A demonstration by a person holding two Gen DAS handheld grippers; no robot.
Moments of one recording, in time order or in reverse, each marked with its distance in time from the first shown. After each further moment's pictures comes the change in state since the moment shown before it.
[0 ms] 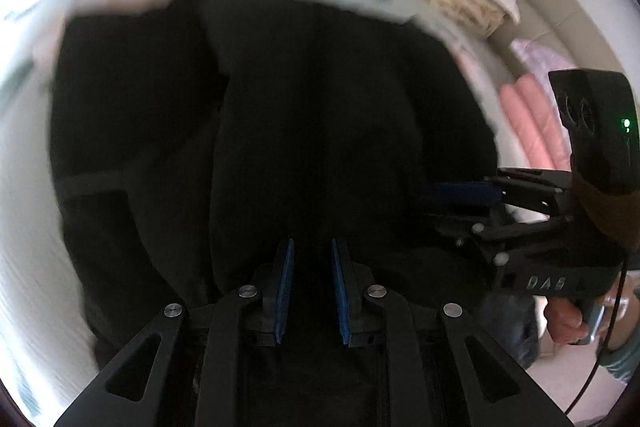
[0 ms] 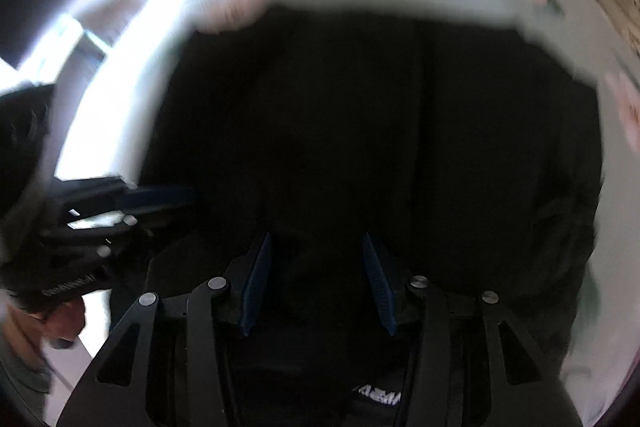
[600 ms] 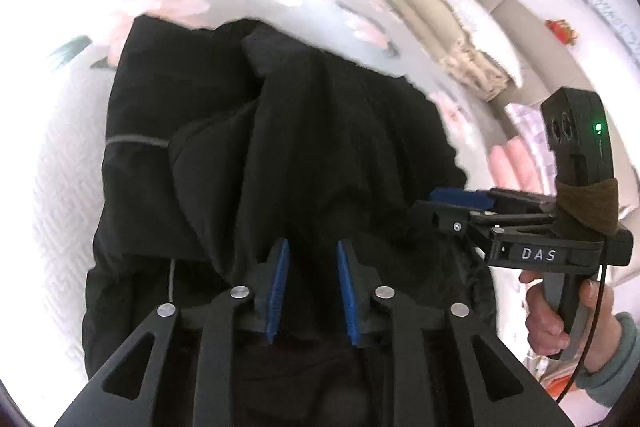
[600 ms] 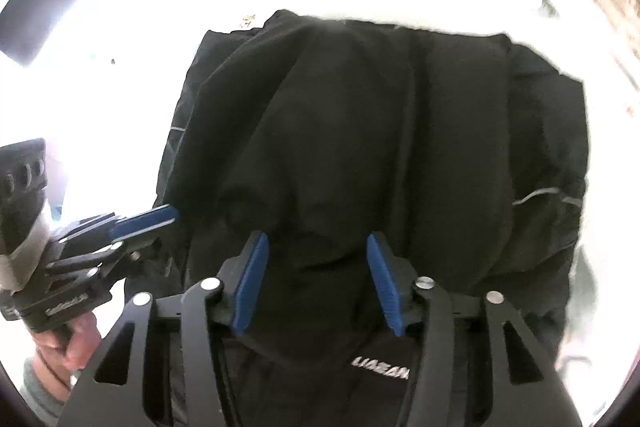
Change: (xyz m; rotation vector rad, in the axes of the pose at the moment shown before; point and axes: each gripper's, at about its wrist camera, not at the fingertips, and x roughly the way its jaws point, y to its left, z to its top) left arm -0.059 -0.005 -0.032 -0.165 -0.165 -0.005; right arm -0.040 -0.001 -0.001 -0.006 -0.059 0.020
